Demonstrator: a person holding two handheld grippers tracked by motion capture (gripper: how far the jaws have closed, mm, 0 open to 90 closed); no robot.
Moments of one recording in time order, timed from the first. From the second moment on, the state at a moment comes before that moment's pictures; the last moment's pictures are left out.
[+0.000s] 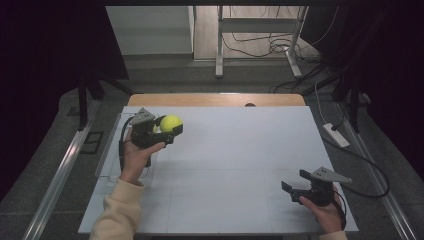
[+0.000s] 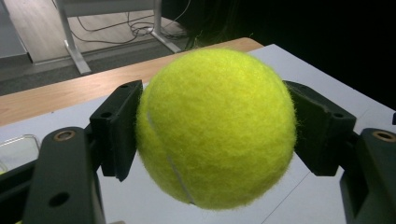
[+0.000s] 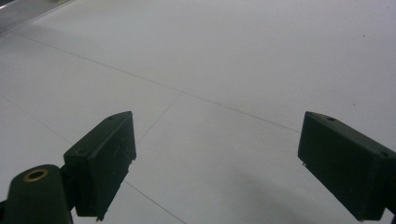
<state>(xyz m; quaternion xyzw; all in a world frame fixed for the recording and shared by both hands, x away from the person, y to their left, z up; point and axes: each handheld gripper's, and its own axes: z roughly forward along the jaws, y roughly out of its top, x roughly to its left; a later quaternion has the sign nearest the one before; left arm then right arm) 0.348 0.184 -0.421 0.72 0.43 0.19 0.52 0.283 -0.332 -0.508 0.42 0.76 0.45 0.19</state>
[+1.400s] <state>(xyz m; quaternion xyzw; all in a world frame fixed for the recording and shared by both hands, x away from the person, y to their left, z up) 0.340 0.227 -0.426 0.69 0.48 0.22 0.49 0.283 -0.332 -0.508 0.42 0.76 0.45 0.19</state>
